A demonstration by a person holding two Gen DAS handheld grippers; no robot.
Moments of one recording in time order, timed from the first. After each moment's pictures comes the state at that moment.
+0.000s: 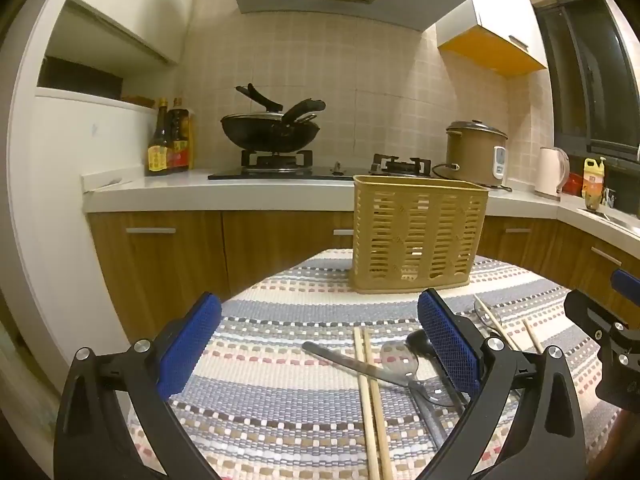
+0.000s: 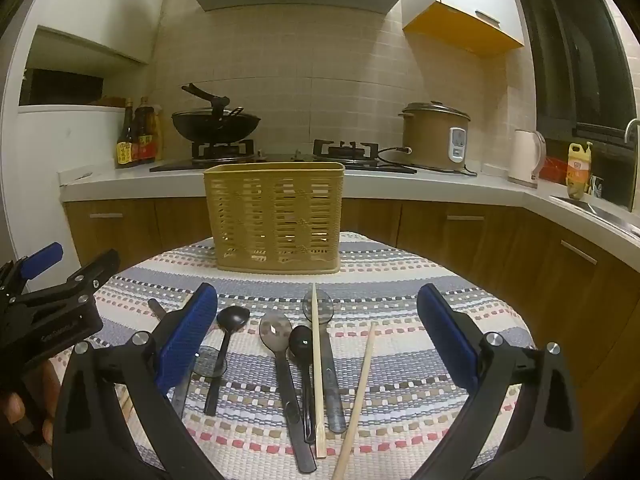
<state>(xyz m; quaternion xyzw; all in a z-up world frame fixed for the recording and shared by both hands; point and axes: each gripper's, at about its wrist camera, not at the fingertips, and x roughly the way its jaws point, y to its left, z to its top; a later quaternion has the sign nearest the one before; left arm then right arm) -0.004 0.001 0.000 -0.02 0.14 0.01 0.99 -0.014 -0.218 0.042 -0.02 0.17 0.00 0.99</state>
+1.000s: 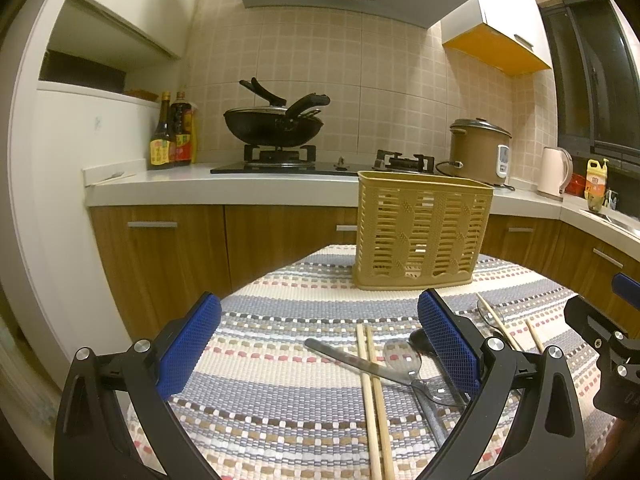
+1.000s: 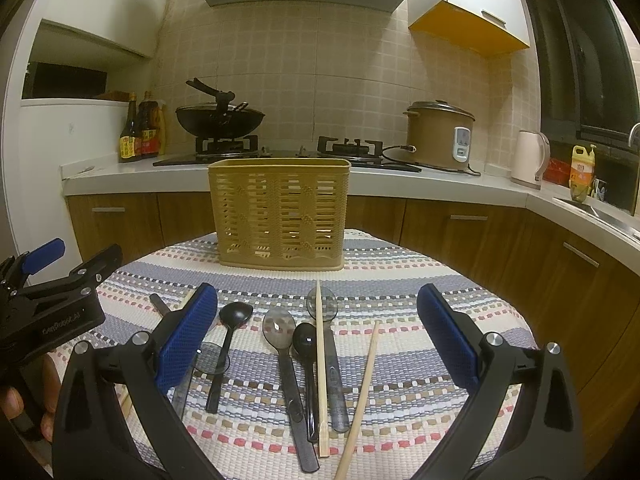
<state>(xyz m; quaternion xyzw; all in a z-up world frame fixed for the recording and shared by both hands) -0.004 0.005 -0.004 -0.02 0.15 0.01 0.99 -0.012 -0.214 0.040 -0.03 0.18 0.01 0.98</state>
